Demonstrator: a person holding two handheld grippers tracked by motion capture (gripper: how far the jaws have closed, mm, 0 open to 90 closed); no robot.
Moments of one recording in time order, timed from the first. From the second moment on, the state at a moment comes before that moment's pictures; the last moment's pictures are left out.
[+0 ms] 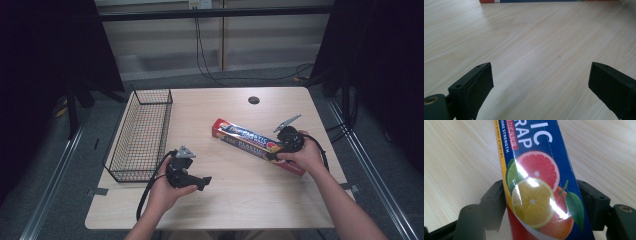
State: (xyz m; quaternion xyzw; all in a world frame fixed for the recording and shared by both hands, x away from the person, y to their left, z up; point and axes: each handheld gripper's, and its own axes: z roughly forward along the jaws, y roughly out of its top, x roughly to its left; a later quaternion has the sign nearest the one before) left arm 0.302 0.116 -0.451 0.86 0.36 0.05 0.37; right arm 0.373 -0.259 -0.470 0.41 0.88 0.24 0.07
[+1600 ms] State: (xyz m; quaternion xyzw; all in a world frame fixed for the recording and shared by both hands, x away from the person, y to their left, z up) left arm 0.301 0.113 -0.446 0.86 0.34 0.05 0.37; right arm 0.358 -0.240 -0.450 0.38 0.89 0.24 0.01
